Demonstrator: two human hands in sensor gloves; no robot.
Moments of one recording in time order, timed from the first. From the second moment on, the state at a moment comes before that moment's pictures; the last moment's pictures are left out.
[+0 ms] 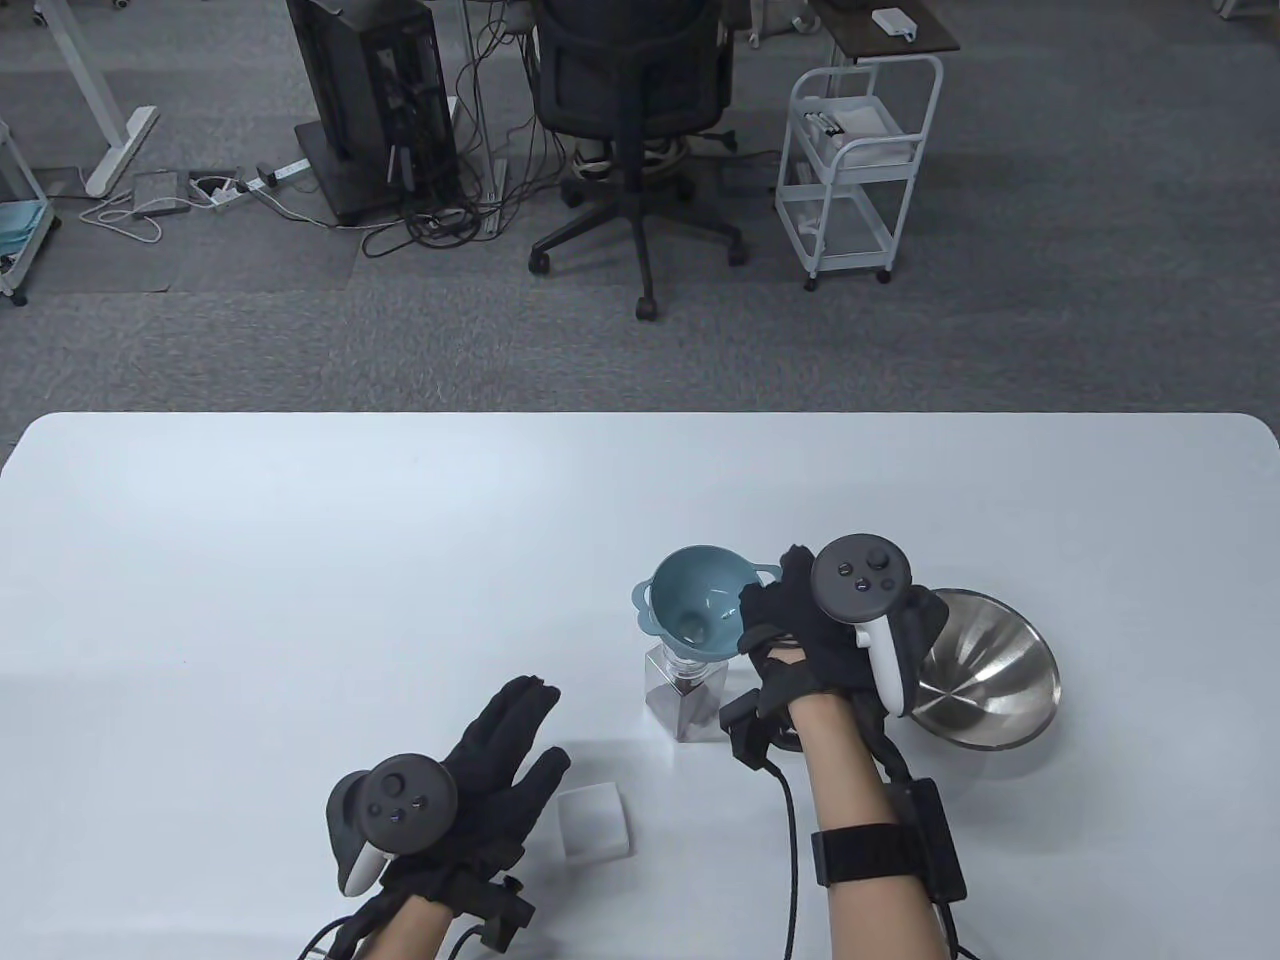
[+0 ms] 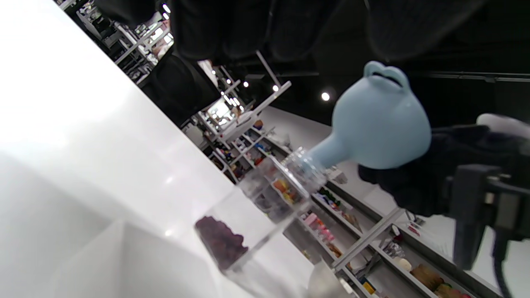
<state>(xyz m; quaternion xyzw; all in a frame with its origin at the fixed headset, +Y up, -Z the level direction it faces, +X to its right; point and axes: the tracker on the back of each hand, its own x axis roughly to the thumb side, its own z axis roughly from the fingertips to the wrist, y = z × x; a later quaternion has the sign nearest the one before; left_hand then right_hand) -0.193 -0.721 -0.268 0.06 -0.18 0.40 0.90 0.136 -0.606 -0.358 -0.13 -0.03 0.91 0.38</state>
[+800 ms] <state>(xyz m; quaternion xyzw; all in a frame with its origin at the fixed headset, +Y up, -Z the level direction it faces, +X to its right) -0.193 -0.722 -0.268 0.05 -0.17 0.40 0.90 0.224 -0.556 -0.311 -0.16 -0.21 0.88 0.40</state>
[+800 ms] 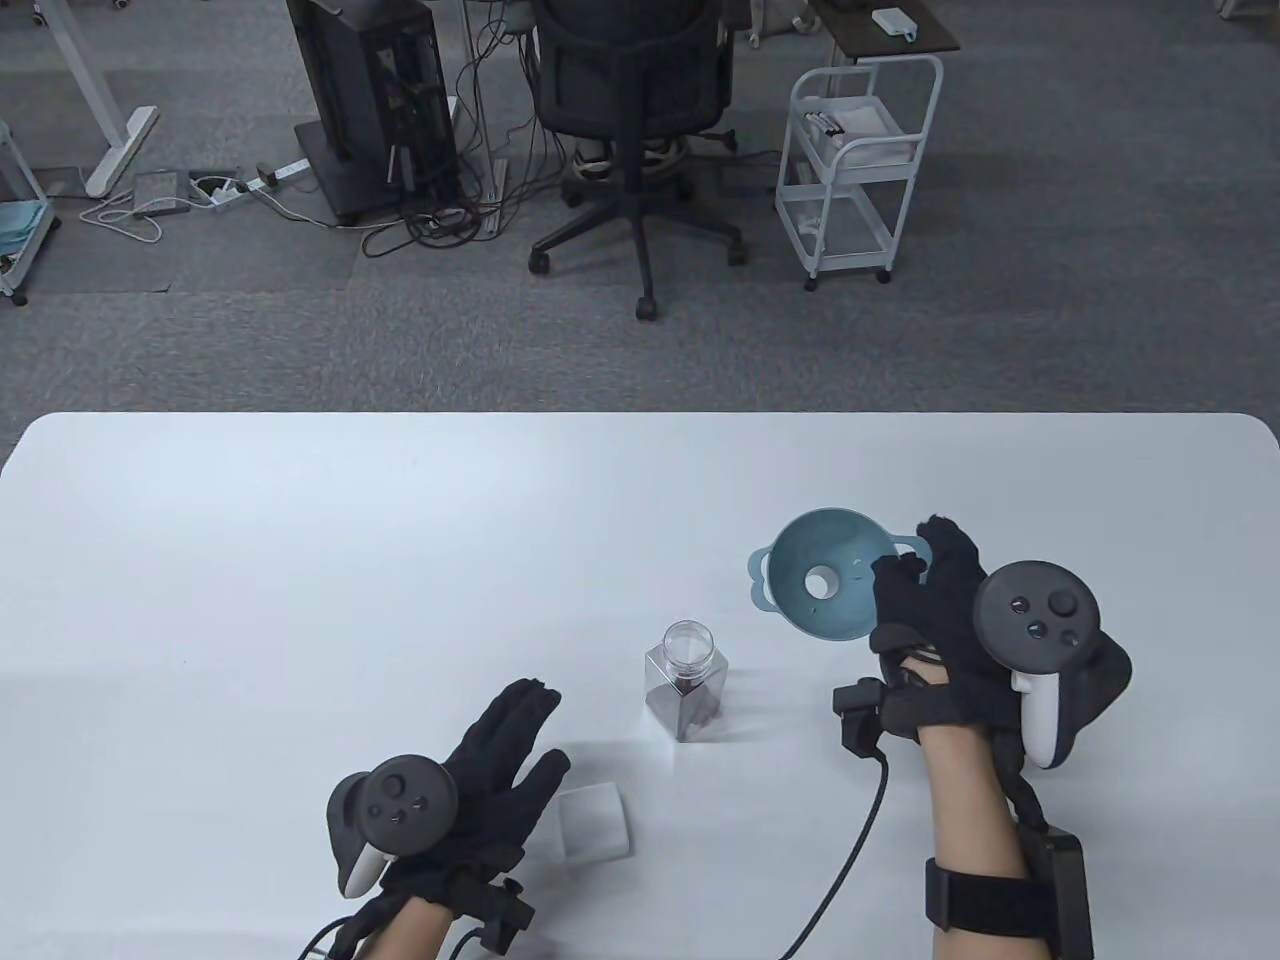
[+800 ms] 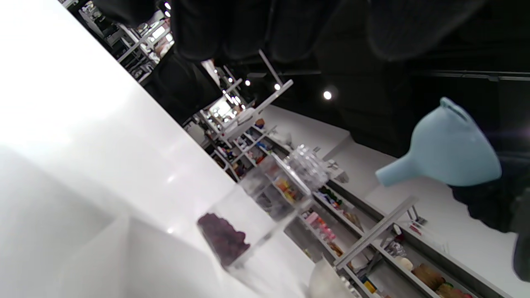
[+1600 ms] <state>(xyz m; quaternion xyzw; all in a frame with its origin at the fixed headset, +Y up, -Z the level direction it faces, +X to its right) -0.192 -0.723 -0.268 0.04 -0.17 0.40 0.90 0.314 -0.651 -0.309 -0.34 -0.18 0.87 0.31</state>
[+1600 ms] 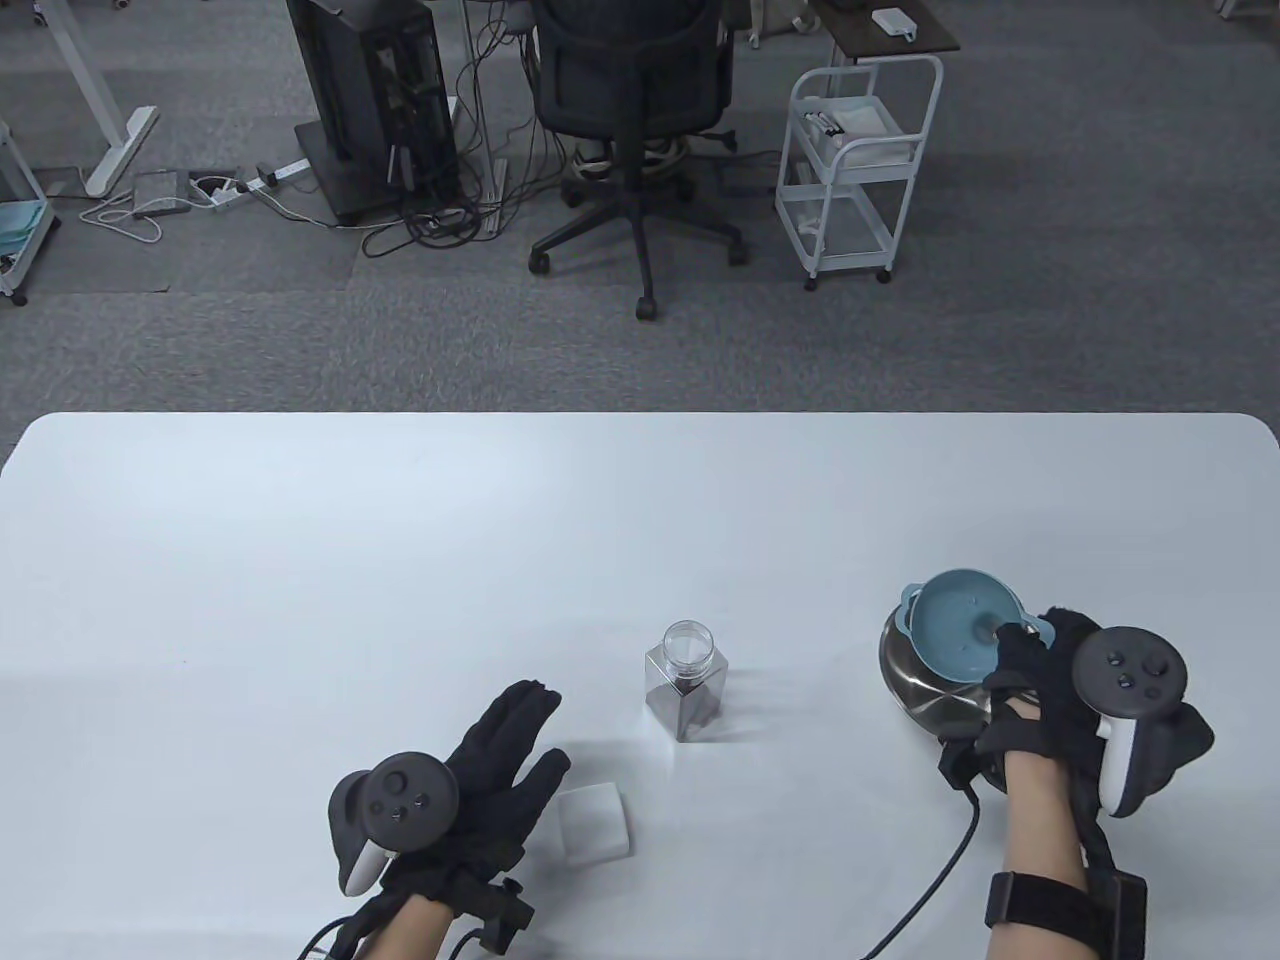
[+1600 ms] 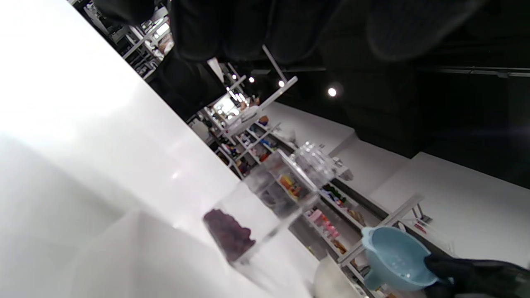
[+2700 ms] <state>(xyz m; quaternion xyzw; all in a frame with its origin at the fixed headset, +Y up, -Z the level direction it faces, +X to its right) -0.193 -0.723 -0.269 0.05 -0.17 0.40 0.90 0.297 -0.686 -0.320 -0.36 -0.09 0.91 0.18</state>
